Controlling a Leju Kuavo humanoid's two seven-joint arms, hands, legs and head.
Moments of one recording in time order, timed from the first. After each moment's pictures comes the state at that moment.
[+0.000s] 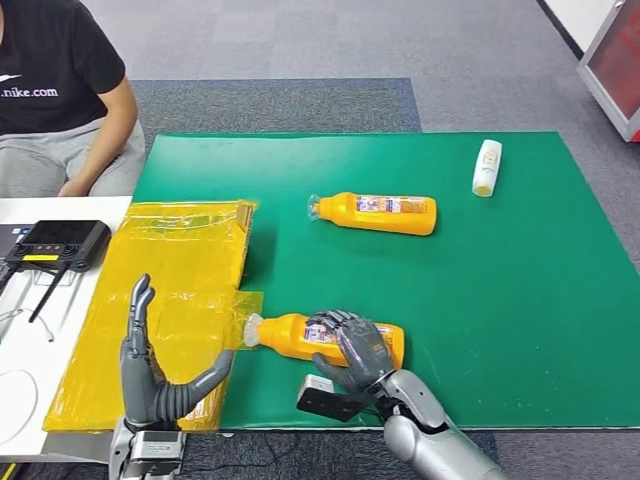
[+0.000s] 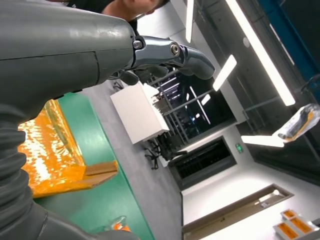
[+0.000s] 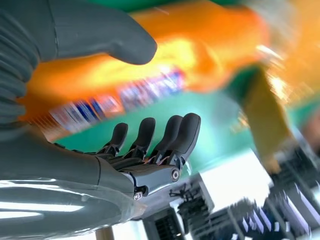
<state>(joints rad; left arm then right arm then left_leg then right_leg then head) 0.16 -0.03 -0.46 -1.65 -0.37 0.62 -0.69 -0.28 -0.03 0.78 -1.04 0.85 -0.37 -0.24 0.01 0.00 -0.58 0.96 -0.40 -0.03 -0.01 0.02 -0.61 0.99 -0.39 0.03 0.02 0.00</state>
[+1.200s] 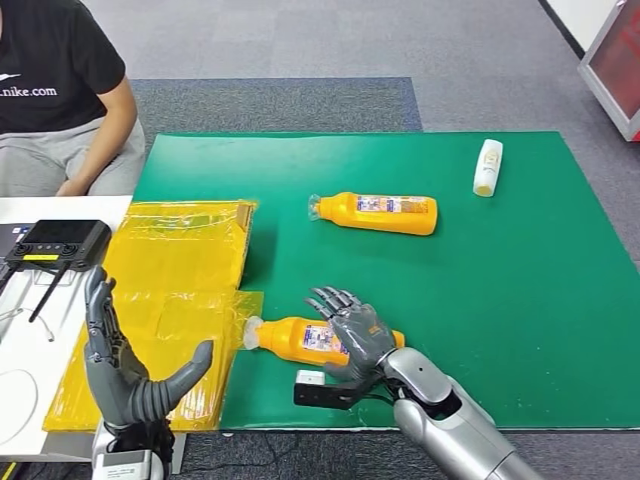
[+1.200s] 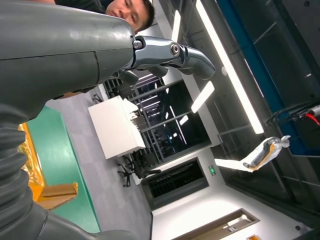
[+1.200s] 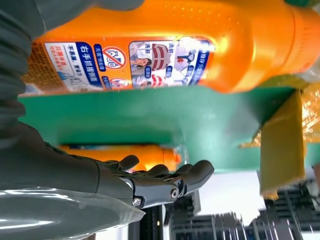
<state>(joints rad) 0.15 0.00 -0.52 -1.79 -0.32 0.70 -0.69 -0.34 -0.09 0.75 -1.19 1.17 -0.06 -0.04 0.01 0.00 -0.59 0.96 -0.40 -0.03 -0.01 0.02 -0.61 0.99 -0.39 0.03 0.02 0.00</state>
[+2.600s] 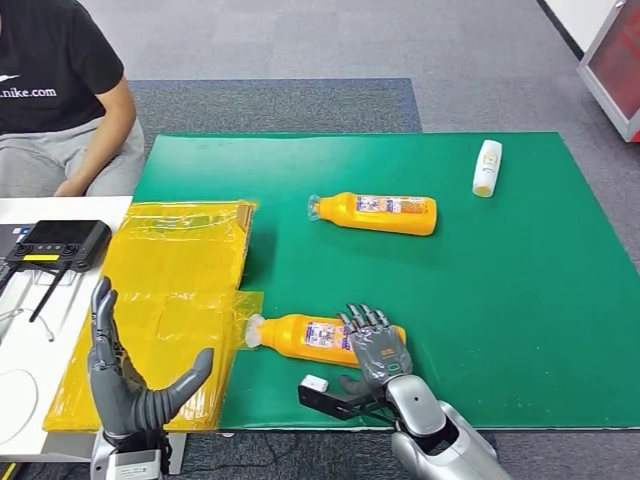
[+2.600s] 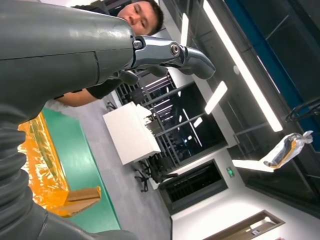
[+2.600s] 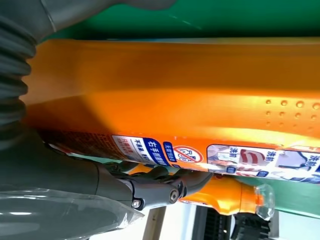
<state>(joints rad) 0.22 -0.07 -0.42 -1.78 -0.42 0.63 -0.69 -0.21 -0.07 0.71 -1.22 1.43 0.01 0.32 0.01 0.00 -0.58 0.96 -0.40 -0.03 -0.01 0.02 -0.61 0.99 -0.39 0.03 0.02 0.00</state>
